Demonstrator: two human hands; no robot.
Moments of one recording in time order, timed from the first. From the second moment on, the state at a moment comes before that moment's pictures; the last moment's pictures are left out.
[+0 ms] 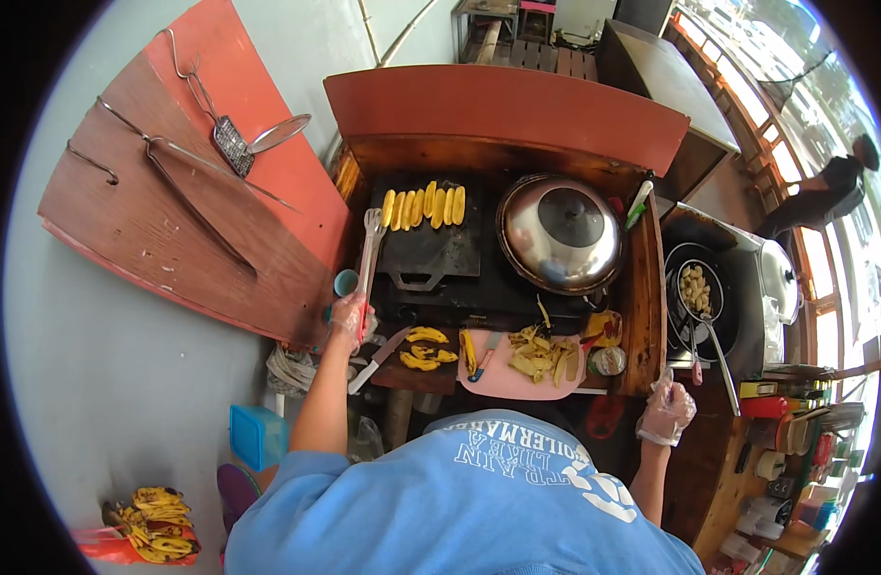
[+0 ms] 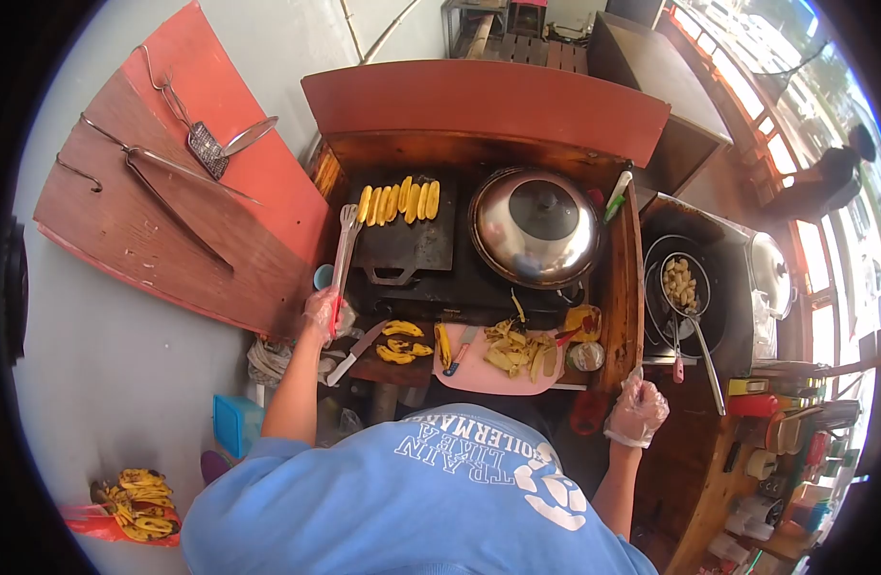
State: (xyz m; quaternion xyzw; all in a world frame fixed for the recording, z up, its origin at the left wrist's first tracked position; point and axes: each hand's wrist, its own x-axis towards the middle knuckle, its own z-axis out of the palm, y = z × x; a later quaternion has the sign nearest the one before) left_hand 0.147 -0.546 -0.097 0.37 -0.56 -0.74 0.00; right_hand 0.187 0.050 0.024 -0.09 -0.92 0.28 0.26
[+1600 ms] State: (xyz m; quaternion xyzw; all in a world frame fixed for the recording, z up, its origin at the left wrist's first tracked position) left_hand 0.083 -0.508 -0.094 0.40 -0.61 -0.69 0.04; right_hand 0.212 0.038 0.011 -0.17 -0.95 0.24 0.14
